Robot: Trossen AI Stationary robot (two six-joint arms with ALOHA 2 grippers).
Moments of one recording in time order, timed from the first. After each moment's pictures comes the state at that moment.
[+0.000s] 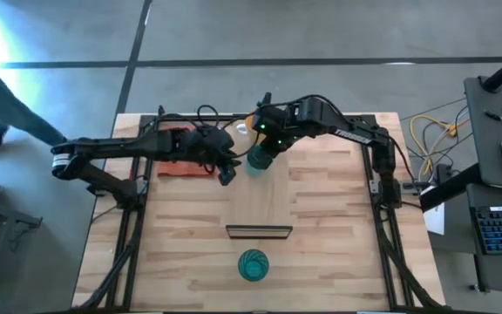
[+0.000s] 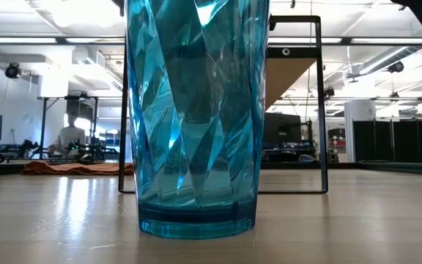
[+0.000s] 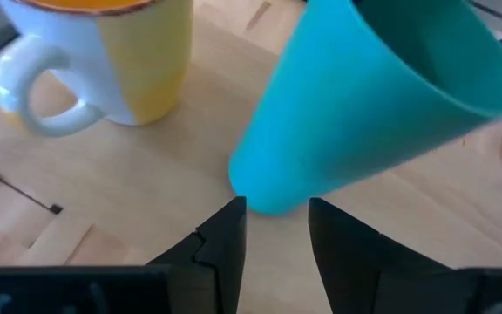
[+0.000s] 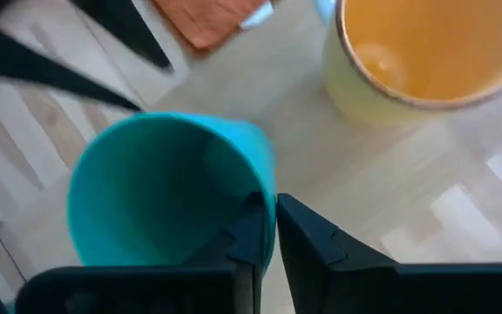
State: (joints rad) left arm 0.16 1.33 1.22 -0.56 -0.08 -0.31; right arm -0.15 2.01 2.35 -1.48 0.08 0.49
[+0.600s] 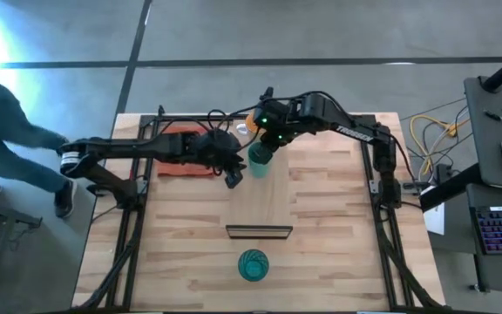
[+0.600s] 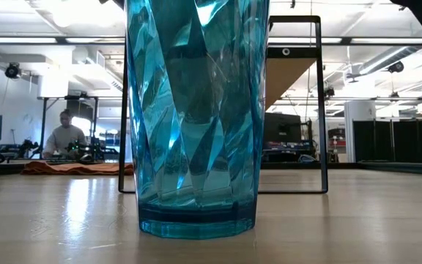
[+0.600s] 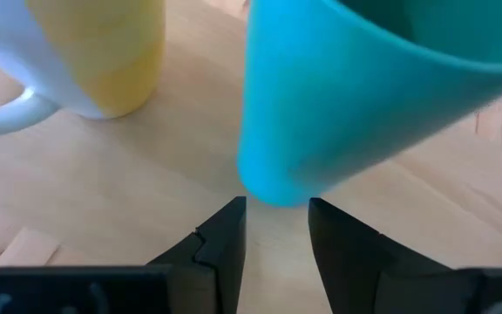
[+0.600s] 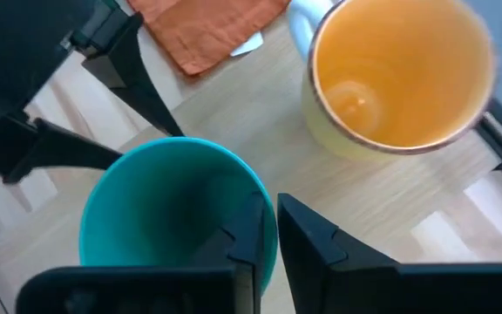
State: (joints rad) left arm 0.15 1.41 1.22 -0.51 -0.07 -0.31; right arm -0.18 2.00 2.35 -1.44 0.11 0.43
